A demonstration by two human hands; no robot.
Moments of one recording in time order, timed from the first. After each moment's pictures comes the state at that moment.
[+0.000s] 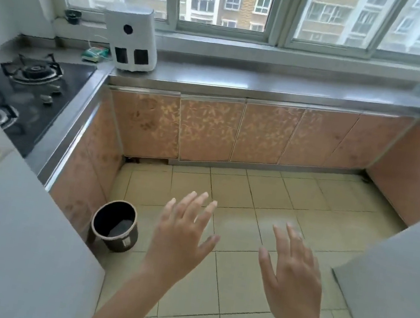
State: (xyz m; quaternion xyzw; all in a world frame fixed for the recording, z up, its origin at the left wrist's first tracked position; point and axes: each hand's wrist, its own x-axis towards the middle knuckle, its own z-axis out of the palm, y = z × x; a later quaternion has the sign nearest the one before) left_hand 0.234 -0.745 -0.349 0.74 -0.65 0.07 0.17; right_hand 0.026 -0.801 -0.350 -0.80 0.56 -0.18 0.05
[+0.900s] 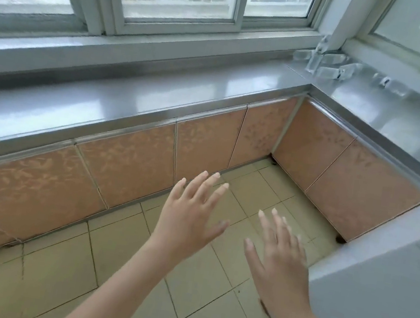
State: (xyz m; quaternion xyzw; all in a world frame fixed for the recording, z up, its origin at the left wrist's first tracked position) left_hand 0.030 -1.457 -0.343 0.56 -0.81 0.05 0.18; right_hand -0.162 -1.403 -0.351 -0.70 0.70 -0.15 0.04
